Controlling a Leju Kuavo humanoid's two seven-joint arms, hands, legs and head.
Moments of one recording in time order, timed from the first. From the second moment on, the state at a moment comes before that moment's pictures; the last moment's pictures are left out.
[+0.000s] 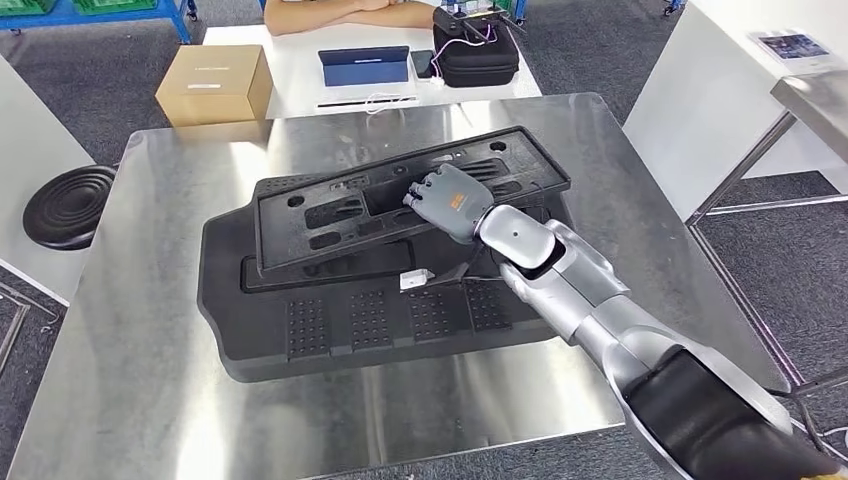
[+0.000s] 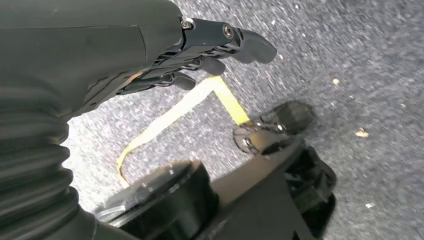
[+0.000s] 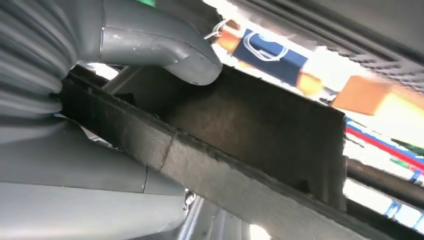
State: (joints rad) left arm -0.10 -0.10 0.64 -0.21 -1.05 0.02 -0.18; right arm -0.89 -0.08 0.86 -0.79 1.30 -0.36 -0.20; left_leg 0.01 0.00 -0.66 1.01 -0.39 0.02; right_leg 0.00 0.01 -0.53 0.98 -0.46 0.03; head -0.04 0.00
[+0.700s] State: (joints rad) left arm -0.12 -0.10 0.64 -0.21 -1.06 0.03 -0.16; right arm -0.83 -0.06 0.77 -0.61 1.18 -0.55 -0.32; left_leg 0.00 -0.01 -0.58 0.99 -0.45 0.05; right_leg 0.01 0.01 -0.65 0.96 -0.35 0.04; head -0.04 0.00
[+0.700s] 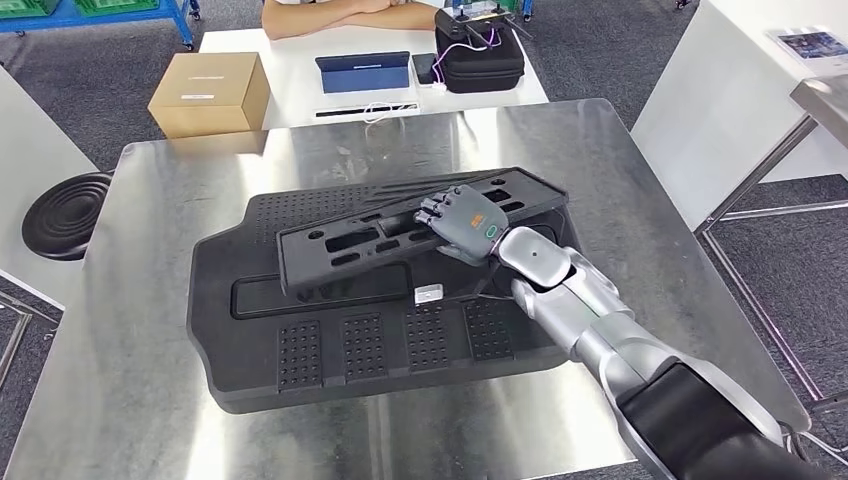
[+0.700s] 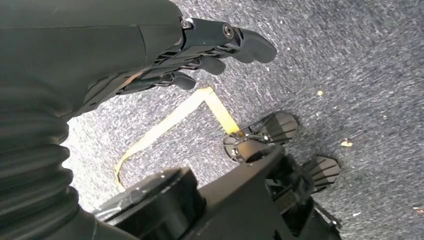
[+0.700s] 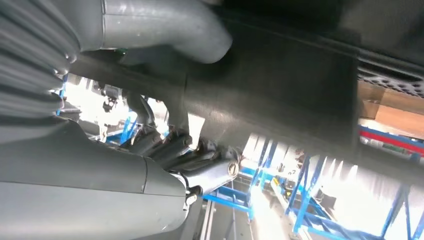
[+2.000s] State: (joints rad) left arm -0.12 -0.10 0.64 -0.21 -1.06 0.03 -0.19; right arm -0.83 -0.02 0.76 -0.51 1.22 -0.39 -0.32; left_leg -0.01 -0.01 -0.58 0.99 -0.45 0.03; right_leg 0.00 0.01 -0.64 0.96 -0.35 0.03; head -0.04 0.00
